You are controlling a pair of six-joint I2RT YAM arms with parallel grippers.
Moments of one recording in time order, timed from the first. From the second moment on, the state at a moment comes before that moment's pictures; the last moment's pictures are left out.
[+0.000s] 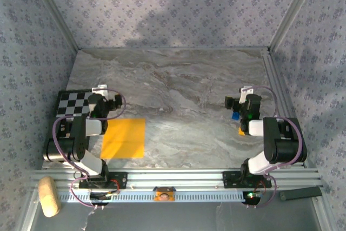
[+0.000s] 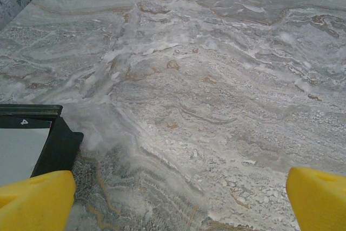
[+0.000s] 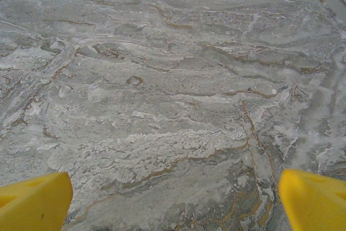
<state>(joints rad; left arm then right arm) 0.01 1.53 0.40 0.72 -0.07 -0.04 -0.04 1.51 0.38 0.67 -0.02 -0.02</state>
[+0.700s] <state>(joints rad) 0.01 1.53 0.40 0.72 -0.07 -0.04 -0.05 1.51 0.38 0.67 -0.02 -0.02</state>
